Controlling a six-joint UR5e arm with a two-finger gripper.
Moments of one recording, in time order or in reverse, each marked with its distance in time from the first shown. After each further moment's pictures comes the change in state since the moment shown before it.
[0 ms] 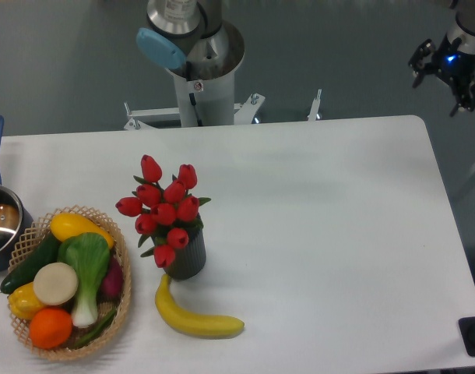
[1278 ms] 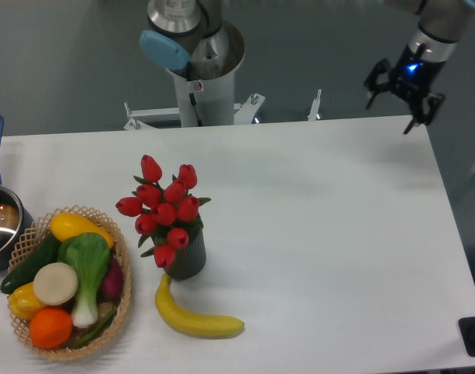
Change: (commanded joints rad) arm 0.014 0.244 -0.357 -0.053 -0.654 -0.095
